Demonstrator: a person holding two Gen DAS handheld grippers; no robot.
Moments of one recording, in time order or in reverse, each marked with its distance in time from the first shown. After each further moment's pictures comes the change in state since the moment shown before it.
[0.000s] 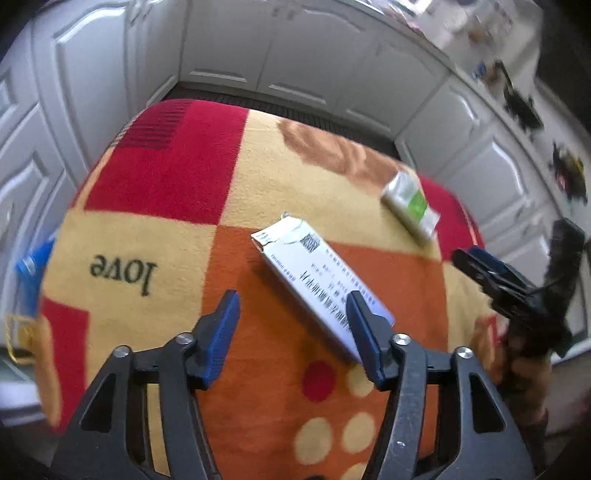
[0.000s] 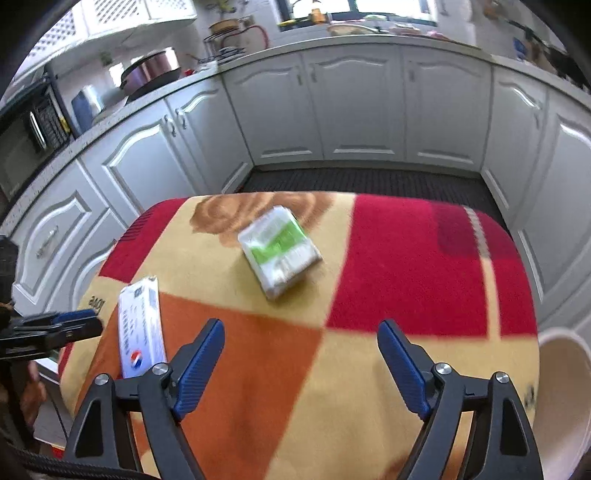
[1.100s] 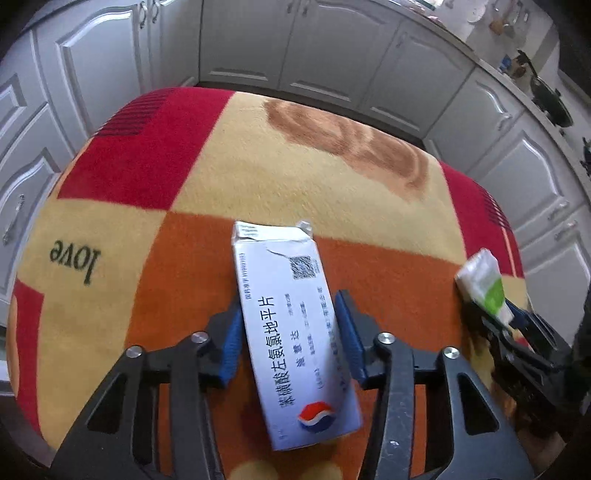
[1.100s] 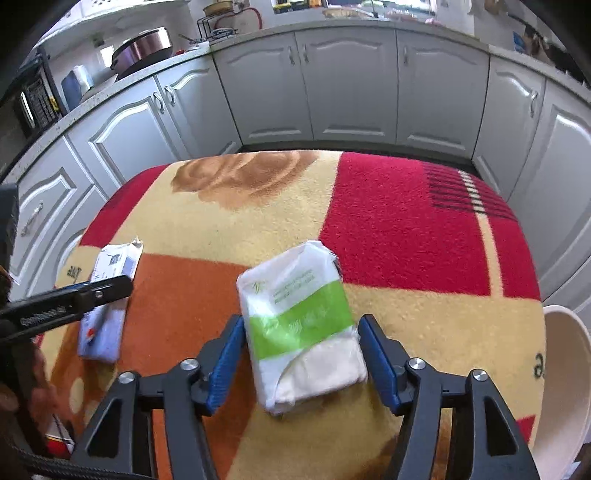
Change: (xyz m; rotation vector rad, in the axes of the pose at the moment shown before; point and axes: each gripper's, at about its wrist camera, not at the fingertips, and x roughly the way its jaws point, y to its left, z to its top) left arm 0.036 -0.052 -0.014 0.005 -0.008 0.140; right arm 0.009 -0.005 -0.035 -0.006 0.057 -0.066
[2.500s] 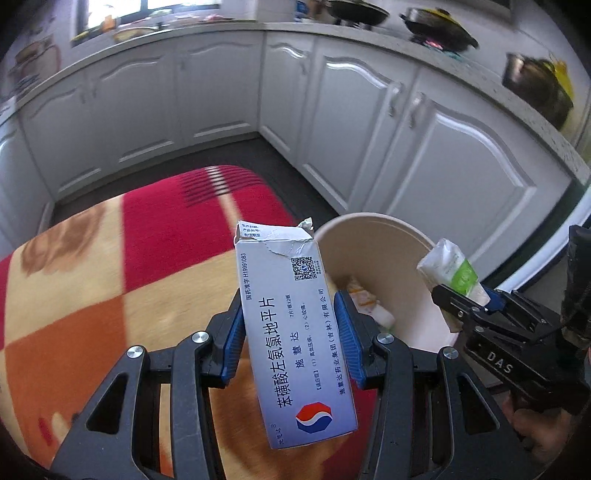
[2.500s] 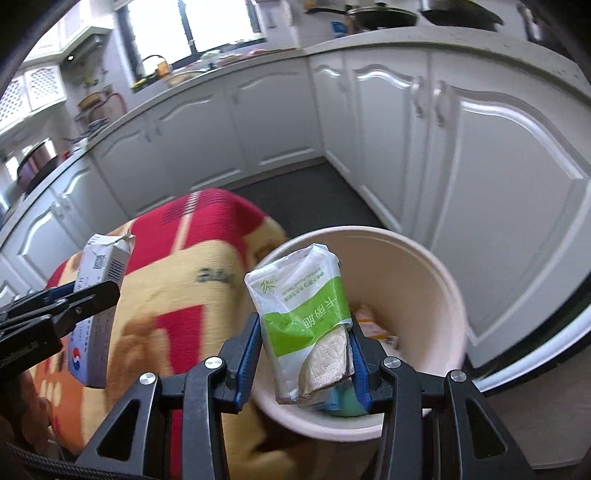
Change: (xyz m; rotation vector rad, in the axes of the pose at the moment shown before) left arm -0.013 -0.291 -0.063 0.587 -0.079 -0.260; right arm -0.169 -0.197 -0.126 0.414 -0.162 -0.295
